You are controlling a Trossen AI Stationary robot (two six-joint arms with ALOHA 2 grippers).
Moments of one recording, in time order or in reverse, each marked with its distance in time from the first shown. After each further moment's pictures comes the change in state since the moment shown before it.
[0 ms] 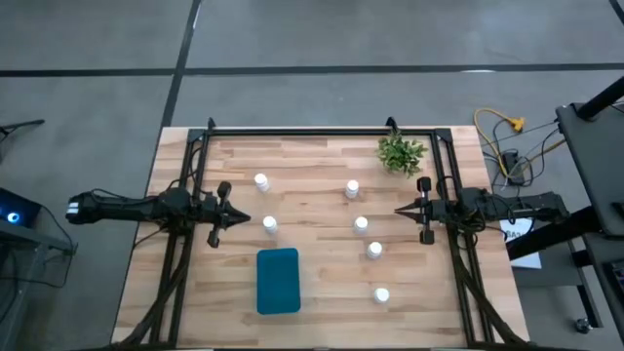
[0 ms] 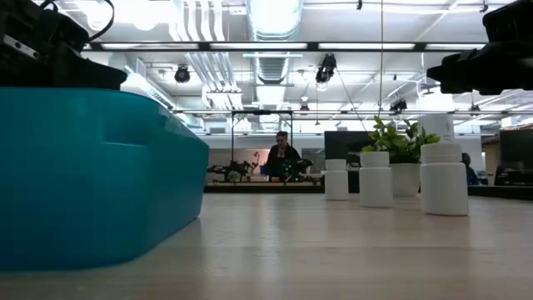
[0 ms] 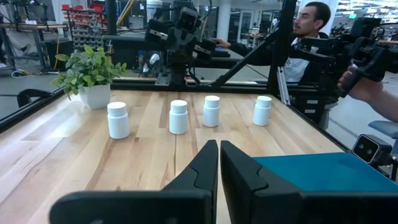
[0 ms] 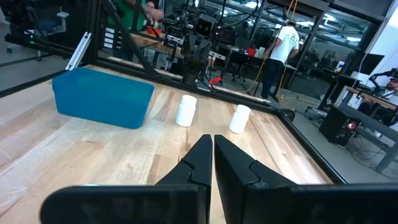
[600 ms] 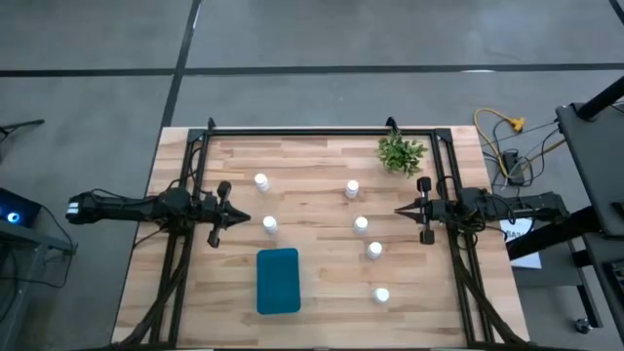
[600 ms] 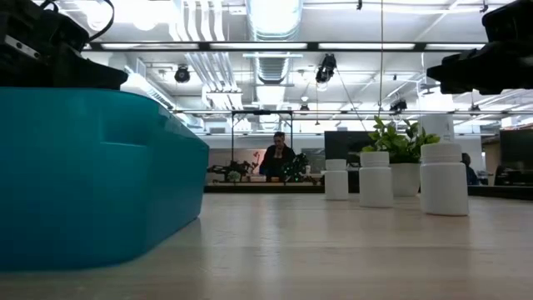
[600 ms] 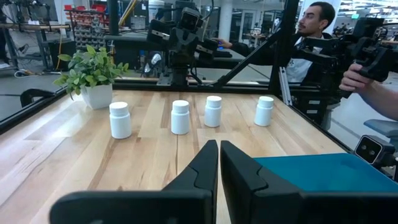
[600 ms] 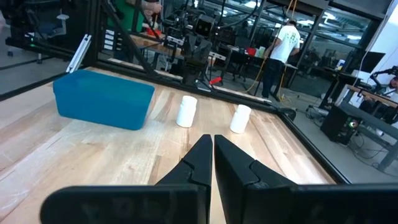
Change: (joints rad) left arm 0.000 0.000 0.000 0.000 -0.010 0.000; right arm 0.000 0.000 0.000 0.006 0.000 0.012
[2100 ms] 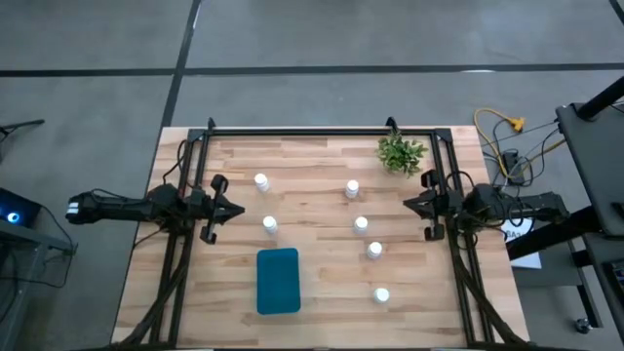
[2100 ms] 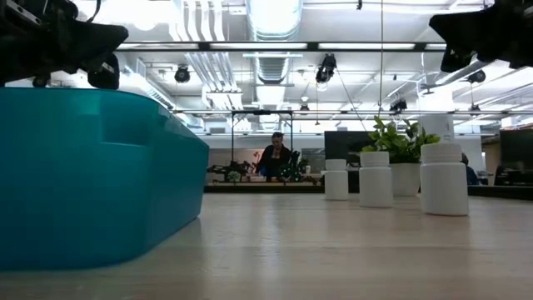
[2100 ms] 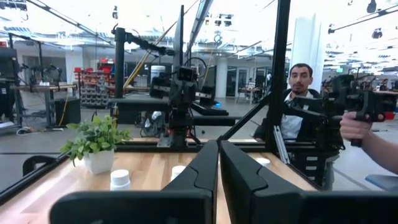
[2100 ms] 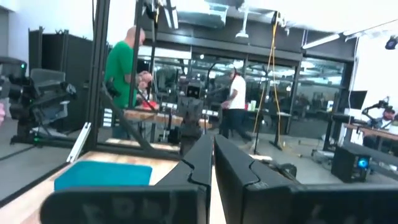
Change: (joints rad) left arm 0.000 0.005 0.001 0.252 -0.003 0.007; right arm 0.000 0.000 0.000 0.301 -0.009 0.110
